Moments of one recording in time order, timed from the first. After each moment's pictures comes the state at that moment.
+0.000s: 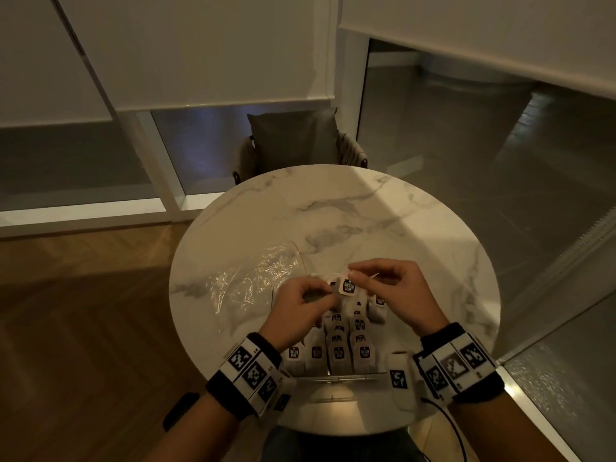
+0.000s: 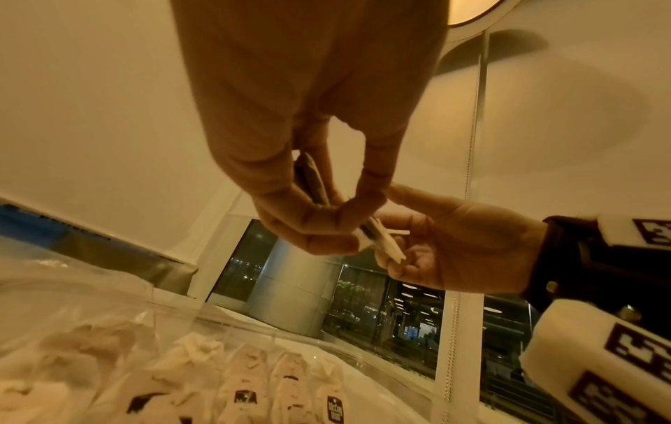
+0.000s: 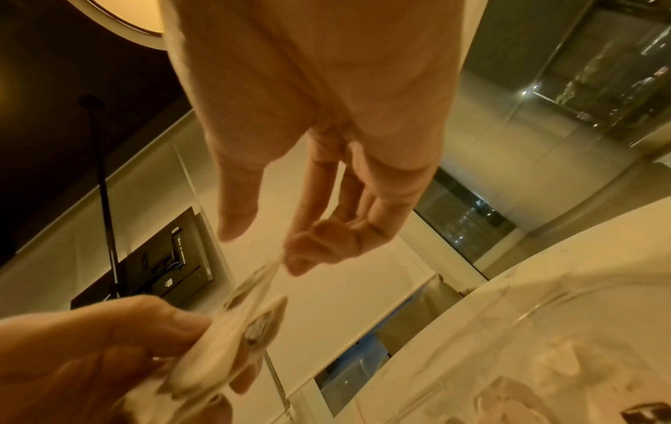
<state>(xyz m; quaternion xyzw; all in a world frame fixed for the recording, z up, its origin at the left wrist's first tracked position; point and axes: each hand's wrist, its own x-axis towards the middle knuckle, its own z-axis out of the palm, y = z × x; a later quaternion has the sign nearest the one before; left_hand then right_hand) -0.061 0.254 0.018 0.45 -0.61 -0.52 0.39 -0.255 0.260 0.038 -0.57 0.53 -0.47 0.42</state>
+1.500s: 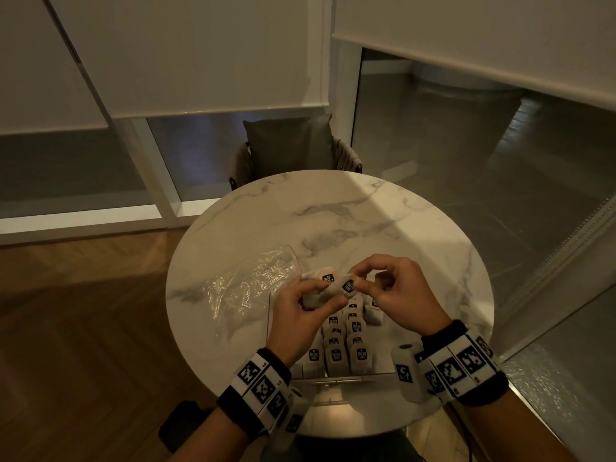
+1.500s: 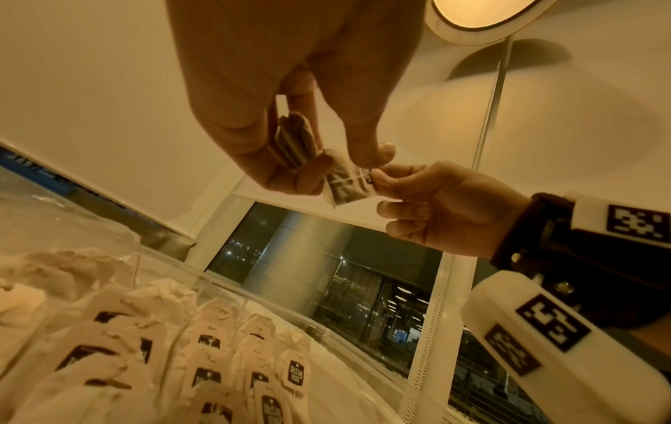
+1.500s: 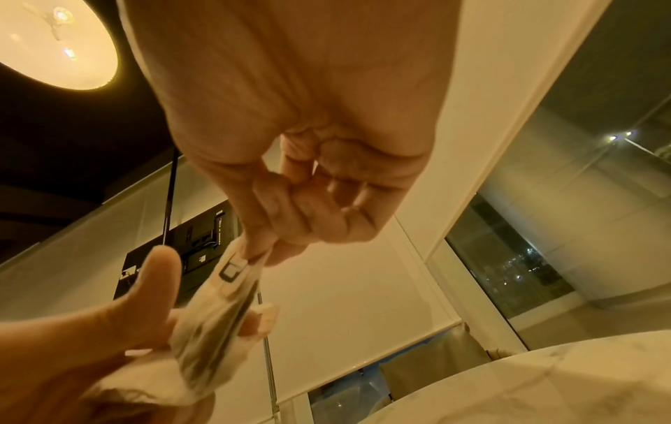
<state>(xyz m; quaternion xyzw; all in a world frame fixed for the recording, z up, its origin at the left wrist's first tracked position) -0.072 0.266 0.006 0.42 -0.60 -0.44 0.52 -0.254 0.267 0.060 -0.67 0.52 -0.42 0.31</state>
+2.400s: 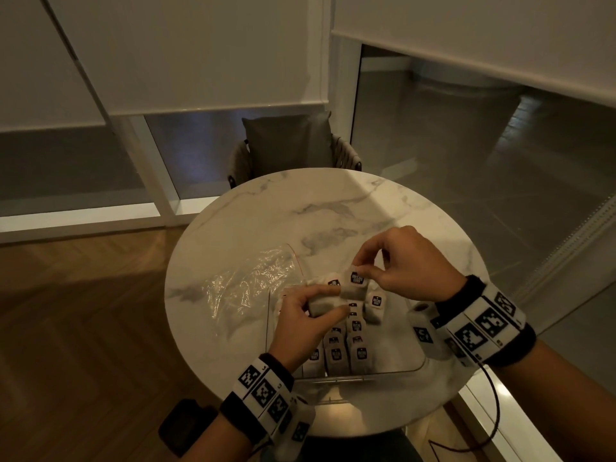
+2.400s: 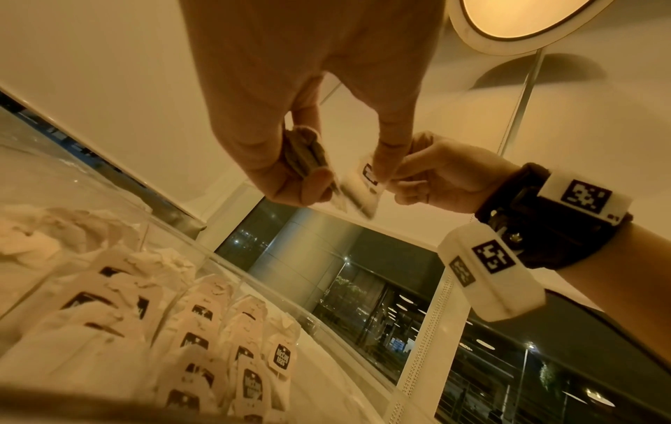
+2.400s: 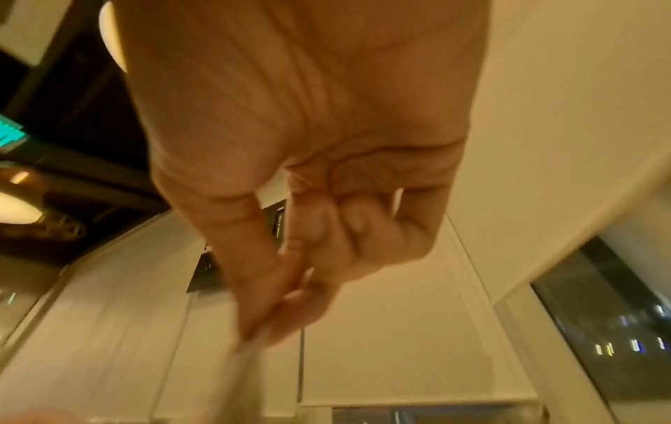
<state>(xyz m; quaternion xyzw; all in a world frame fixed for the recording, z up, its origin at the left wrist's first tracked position) -0.075 0.272 -0.002 0.43 -0.54 -0.53 0.49 -0.258 0.252 0.120 -0.79 0.54 -0.19 0.20</state>
